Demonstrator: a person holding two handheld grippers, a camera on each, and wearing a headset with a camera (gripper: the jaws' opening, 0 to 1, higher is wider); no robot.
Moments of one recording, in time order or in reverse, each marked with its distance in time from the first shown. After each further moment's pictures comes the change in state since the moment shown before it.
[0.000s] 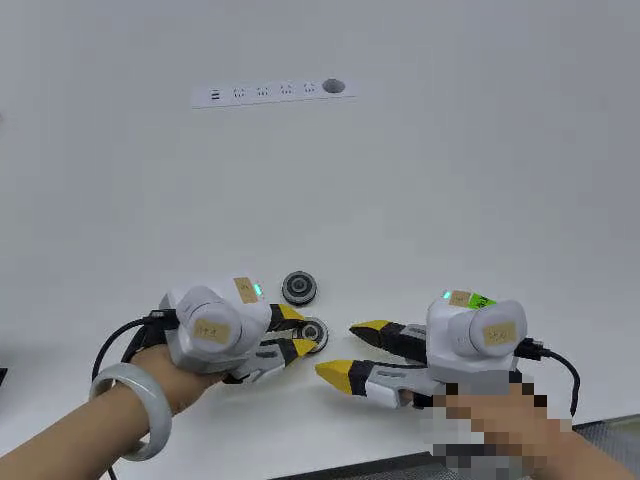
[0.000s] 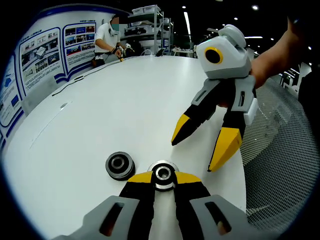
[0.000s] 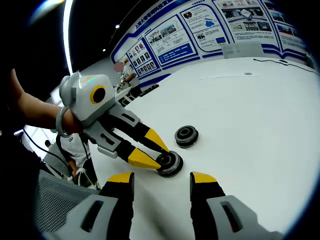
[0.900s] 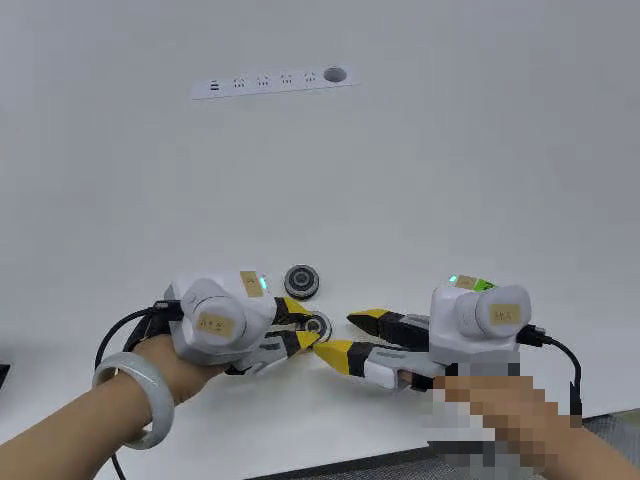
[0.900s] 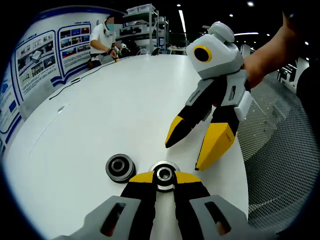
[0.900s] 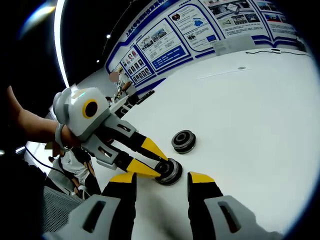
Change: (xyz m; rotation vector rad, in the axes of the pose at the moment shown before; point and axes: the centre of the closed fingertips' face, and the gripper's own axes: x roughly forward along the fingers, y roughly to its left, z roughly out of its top) left arm 0.001 0.000 0.001 0.036 0.009 -0.018; right arm 0.007 -0.006 0.010 0.120 -0.046 0.011
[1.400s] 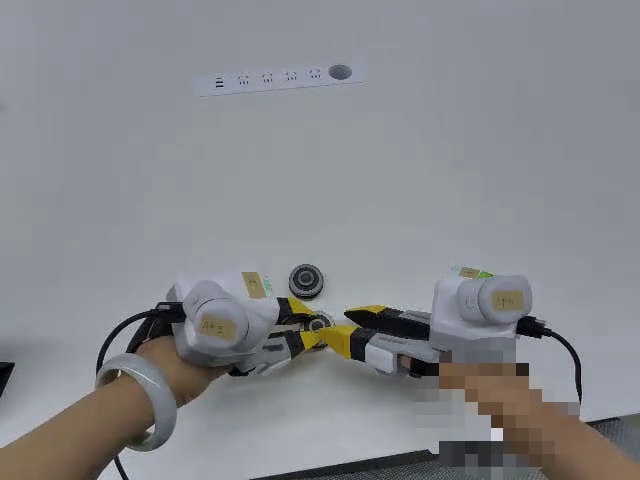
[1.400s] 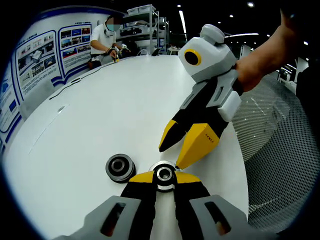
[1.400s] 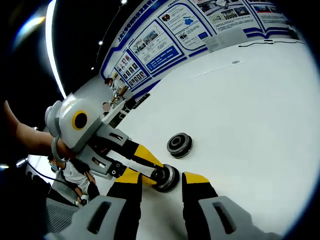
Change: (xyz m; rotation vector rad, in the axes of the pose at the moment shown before) left arm 0.000 0.000 0.000 -0.003 -0.005 0.001; right arm 0.010 -0.007 0.006 0.076 -0.014 -0.002
